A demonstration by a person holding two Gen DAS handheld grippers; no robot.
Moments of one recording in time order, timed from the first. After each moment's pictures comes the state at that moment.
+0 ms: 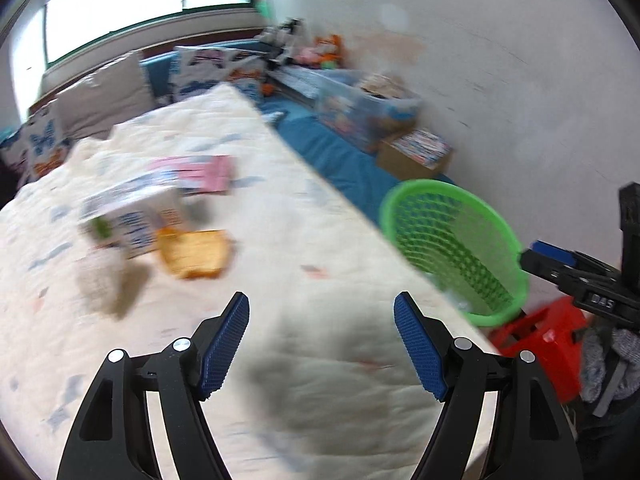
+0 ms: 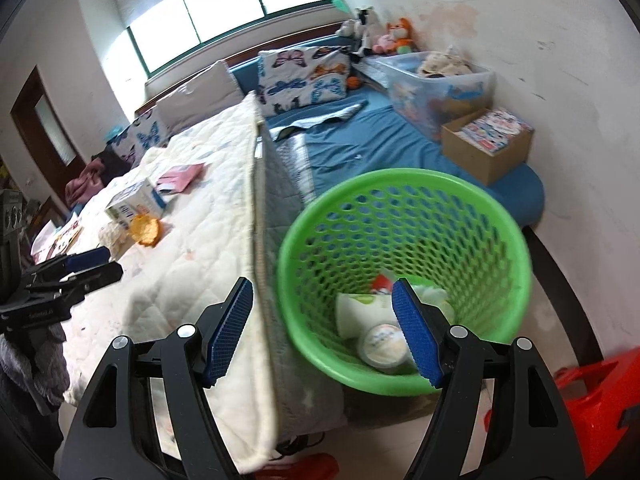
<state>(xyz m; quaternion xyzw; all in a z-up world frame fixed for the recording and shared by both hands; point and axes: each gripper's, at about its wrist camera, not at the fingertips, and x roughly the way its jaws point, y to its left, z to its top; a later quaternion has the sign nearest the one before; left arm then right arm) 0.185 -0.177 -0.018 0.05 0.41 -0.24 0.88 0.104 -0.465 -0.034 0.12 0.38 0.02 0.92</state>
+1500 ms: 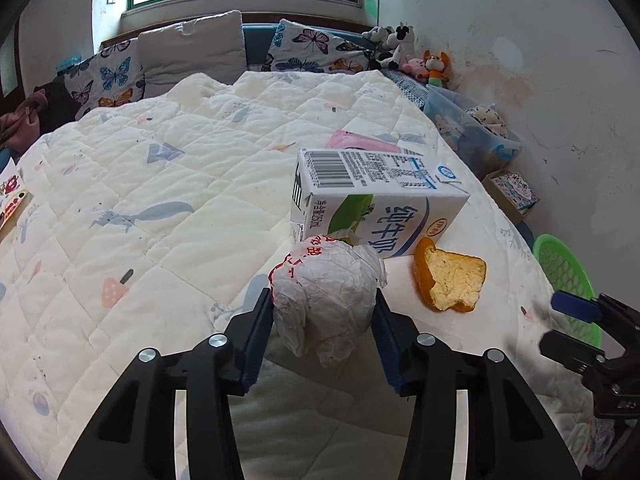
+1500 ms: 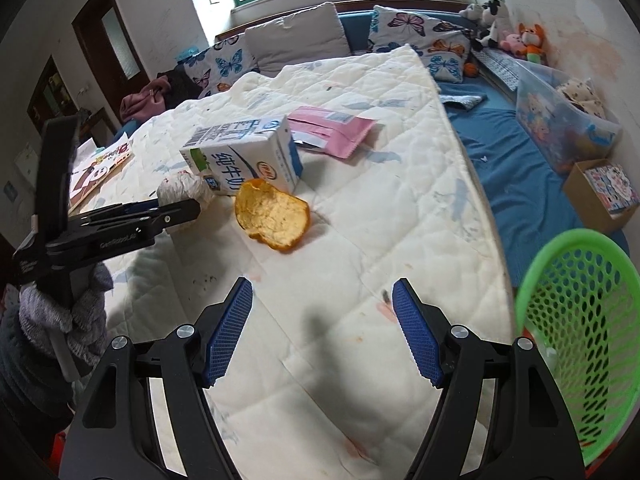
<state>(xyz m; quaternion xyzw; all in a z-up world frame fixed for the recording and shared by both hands) 0.285 -0.032 -0.065 -0.03 0.43 -0.14 0.89 0.225 -0.274 -0.055 0.02 0.43 0.16 0.89</state>
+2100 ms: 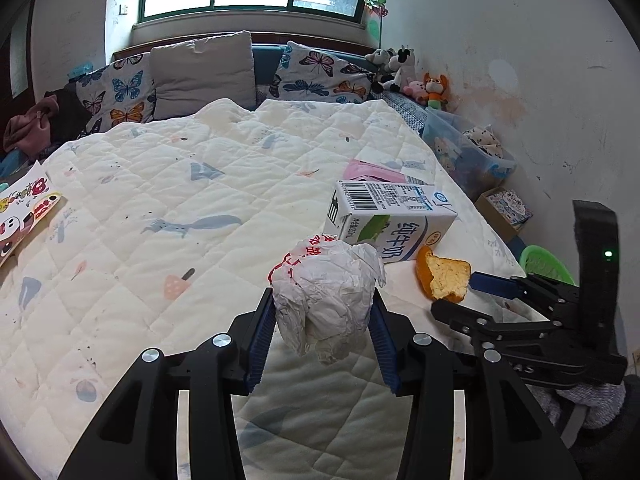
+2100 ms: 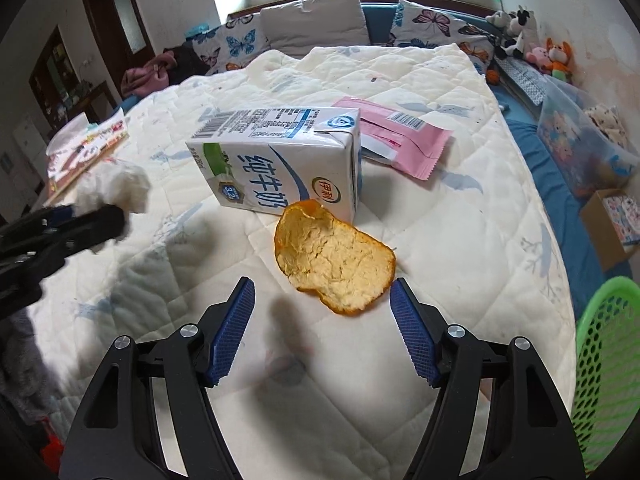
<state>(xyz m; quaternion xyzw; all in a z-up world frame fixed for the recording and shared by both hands) 0.251 0.007 -0.032 -0.04 0.40 -0.13 0.91 0.273 -0.206 -0.076 -0.02 0.44 0.16 0.88</state>
